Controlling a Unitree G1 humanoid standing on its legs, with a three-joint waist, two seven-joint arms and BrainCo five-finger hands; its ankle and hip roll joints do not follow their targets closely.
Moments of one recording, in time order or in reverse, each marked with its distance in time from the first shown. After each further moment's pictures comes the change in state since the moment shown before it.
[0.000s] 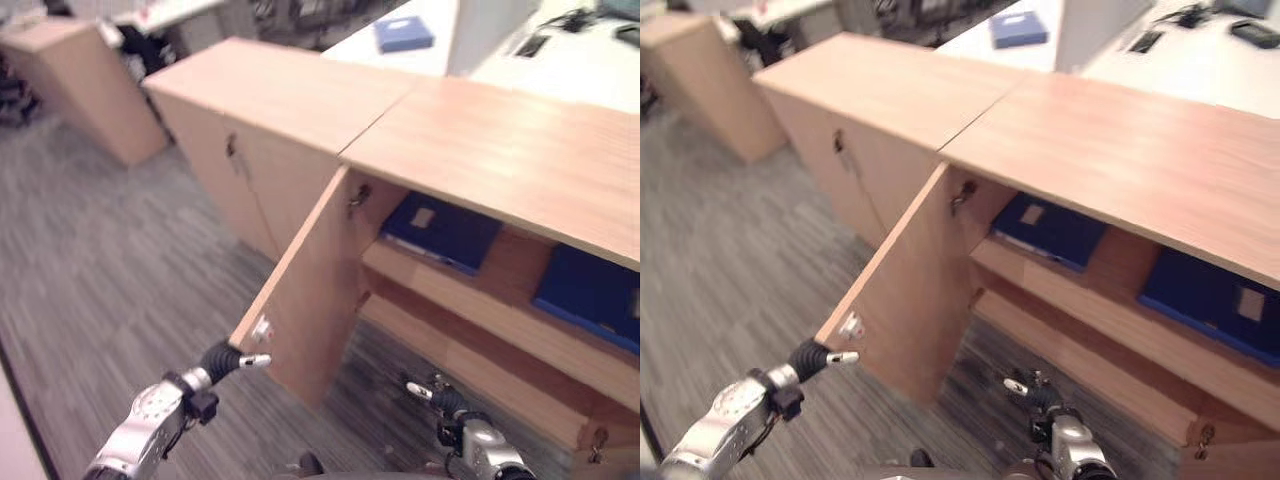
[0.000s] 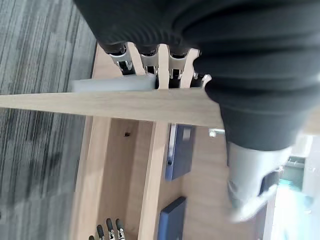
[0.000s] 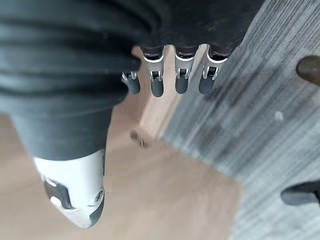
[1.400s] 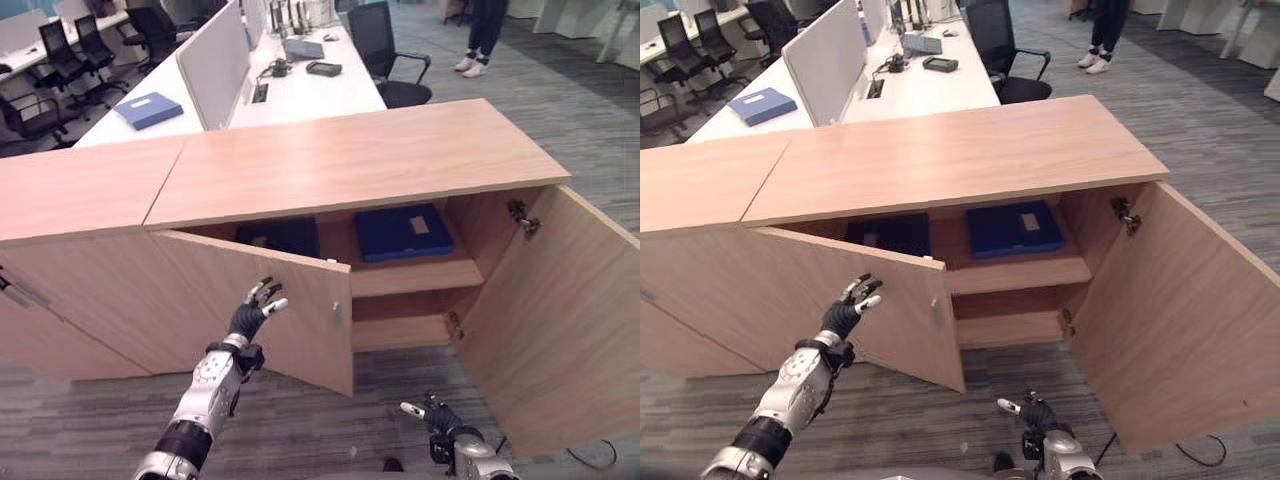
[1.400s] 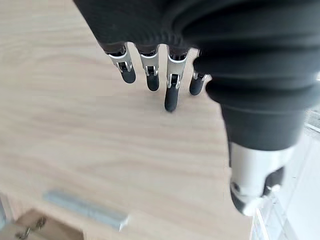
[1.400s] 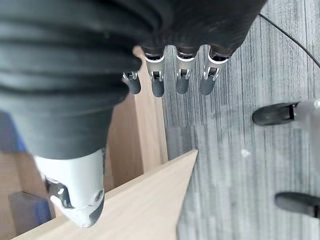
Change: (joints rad) left arm -0.397 -0.320 0.054 0.372 0.032 -0.084 0.383; right arm 0.000 0.073 0.050 0.079 0.000 0.011 -0.044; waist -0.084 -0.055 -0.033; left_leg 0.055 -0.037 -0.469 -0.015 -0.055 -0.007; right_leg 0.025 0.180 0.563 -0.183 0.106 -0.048
